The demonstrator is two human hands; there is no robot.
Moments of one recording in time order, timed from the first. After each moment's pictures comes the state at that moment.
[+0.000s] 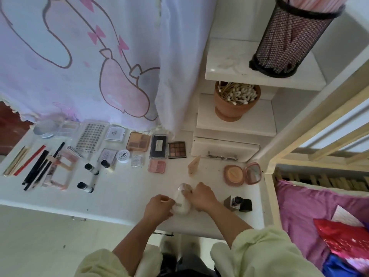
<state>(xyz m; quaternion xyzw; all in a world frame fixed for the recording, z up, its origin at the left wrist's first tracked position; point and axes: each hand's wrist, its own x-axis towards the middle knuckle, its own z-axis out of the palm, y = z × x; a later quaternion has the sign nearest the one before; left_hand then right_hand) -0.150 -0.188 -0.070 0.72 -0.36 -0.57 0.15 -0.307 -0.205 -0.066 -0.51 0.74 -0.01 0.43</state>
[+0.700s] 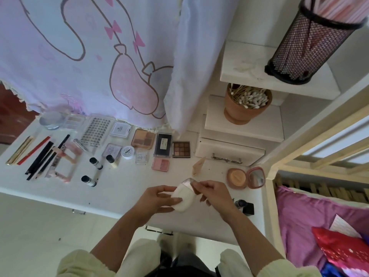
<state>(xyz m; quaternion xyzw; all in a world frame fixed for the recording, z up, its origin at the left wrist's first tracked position) -0.118 -0.193 -0.019 0.55 -0.36 -0.73 0.21 -0.325 -0.186 -0.012 -0.39 0.67 -0.29 0.56</state>
